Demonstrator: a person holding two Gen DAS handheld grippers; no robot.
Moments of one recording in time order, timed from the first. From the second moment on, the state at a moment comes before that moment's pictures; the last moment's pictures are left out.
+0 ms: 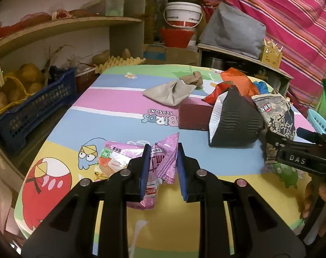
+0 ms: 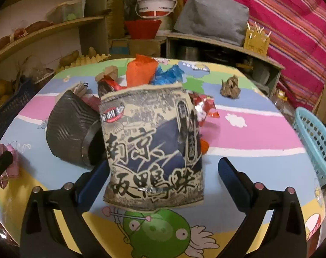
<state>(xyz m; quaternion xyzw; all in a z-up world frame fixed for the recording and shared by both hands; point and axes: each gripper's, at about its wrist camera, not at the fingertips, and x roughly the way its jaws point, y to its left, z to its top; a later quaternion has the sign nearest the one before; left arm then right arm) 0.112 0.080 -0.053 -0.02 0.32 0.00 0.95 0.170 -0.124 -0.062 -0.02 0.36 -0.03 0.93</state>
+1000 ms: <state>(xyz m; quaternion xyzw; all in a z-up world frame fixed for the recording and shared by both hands) 0.126 -0.029 0.059 -0.01 0.23 -0.01 0.97 0.139 -0.313 0.048 0.08 0.26 0.00 0.96</state>
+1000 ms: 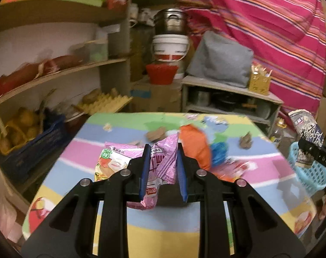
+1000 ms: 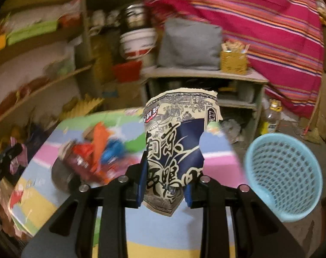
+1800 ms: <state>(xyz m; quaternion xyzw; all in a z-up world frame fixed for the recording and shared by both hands) 0.191 -0.339 0.061 0.03 0.24 -0.26 0.93 0.121 -0.553 0.023 0.14 0.27 -0.17 0.94</state>
